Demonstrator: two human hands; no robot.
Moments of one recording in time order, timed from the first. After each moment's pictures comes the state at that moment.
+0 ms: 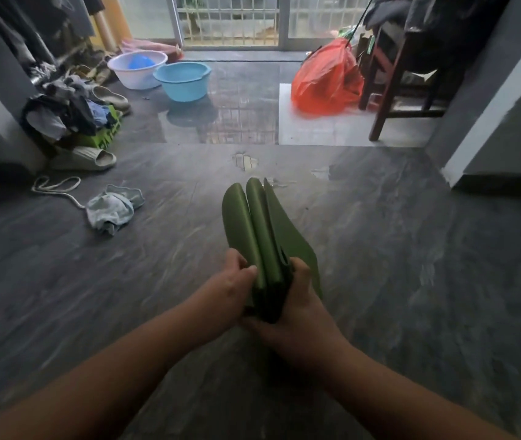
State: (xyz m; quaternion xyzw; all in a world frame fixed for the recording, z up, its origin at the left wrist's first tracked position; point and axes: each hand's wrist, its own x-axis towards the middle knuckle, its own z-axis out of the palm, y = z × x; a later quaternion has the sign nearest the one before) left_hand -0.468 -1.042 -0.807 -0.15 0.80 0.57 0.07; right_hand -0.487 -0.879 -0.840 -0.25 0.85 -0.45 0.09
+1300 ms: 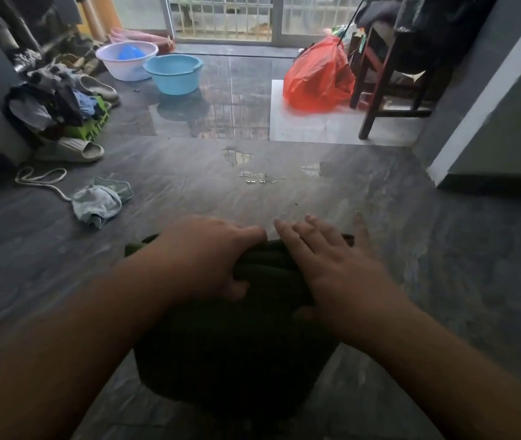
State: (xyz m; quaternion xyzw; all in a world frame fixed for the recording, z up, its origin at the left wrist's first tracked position) left_hand -0.479 -1.041 -0.716 0.16 0.99 -0.02 0.05; right_hand -0.508 -0.827 -0.736 -0.39 0.92 0.02 0.02
